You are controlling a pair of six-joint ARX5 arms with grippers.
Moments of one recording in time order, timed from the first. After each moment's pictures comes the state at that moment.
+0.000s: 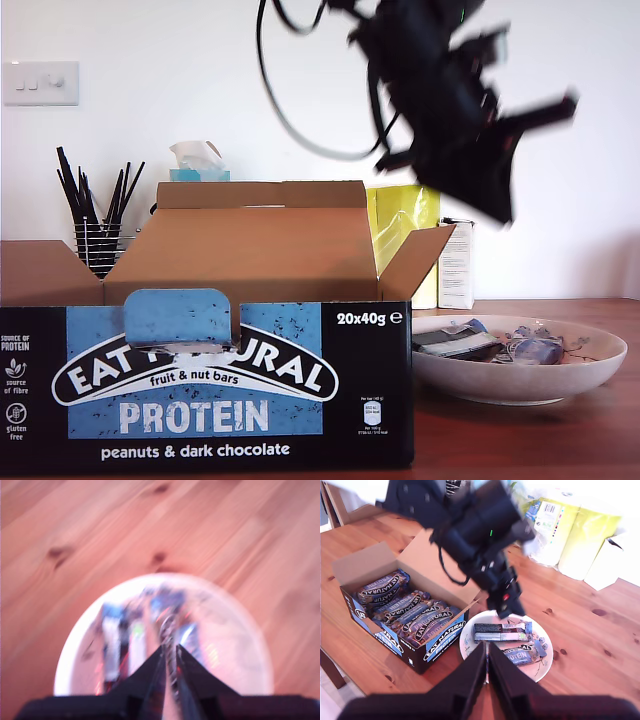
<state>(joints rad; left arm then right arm) -0.94 2.12 1.90 -0.54 0.07 -0.10 0.47 0.35 0.99 -1.02 -0.09 -0.21</state>
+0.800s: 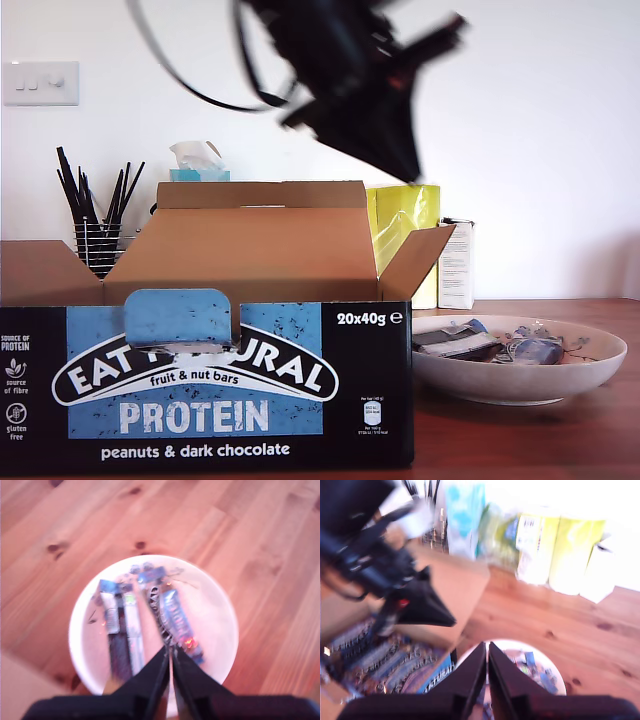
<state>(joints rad) -0.84 1.63 1.30 -0.36 0.09 -0.02 0.45 0.38 0.64 -0.47 -0.04 -0.04</state>
